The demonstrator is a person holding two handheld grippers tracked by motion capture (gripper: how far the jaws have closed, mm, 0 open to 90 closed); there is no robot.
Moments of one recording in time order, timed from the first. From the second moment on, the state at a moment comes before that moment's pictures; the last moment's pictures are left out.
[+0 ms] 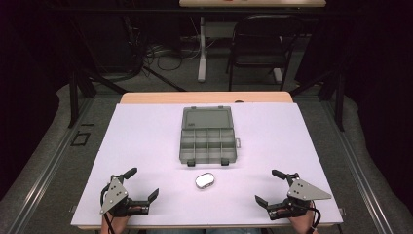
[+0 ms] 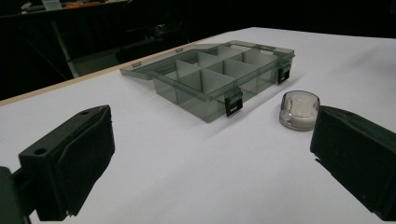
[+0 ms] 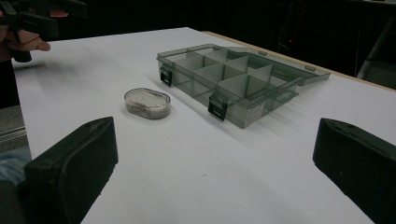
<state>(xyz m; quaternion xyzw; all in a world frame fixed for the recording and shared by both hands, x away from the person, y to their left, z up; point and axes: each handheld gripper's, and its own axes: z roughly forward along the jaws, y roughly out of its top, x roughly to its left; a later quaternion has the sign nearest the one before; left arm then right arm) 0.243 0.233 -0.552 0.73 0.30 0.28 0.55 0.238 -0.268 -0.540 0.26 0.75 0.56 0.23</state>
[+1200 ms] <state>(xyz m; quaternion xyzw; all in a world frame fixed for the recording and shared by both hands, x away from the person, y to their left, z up) 0.256 0.191 -0.549 0.75 0.30 0.29 0.52 0.243 -0.265 -0.544 0.27 0.75 0.55 0.23</state>
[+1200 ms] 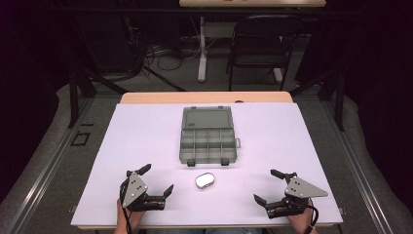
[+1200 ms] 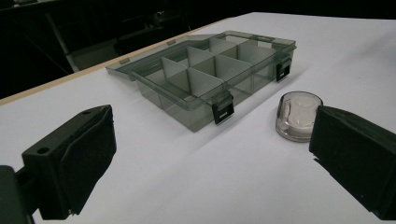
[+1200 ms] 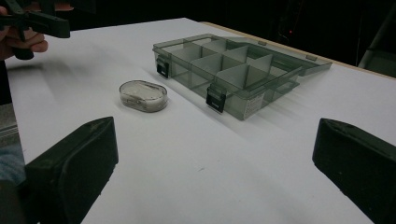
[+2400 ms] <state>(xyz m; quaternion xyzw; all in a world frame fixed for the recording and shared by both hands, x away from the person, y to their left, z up) 0.271 0.145 -0.554 0.78 0.29 0.23 0.51 0.244 -0.266 -0.545 0.28 0.75 0.55 0.23</state>
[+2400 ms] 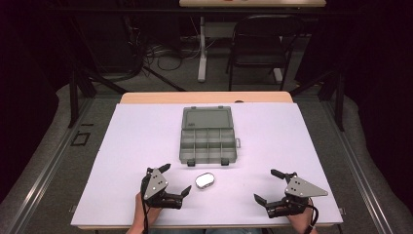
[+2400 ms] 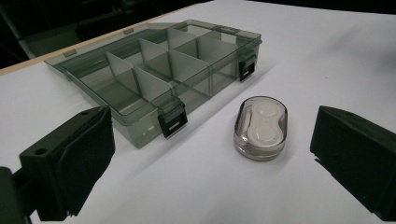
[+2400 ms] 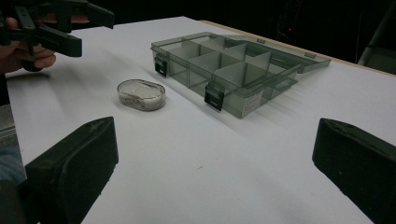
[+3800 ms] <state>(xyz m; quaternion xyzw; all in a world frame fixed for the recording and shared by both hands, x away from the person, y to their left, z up) 0.286 0.108 -0.556 0.82 0.27 0.18 0.47 0.245 -0.266 -0.545 0.28 0.76 0.55 0.22</state>
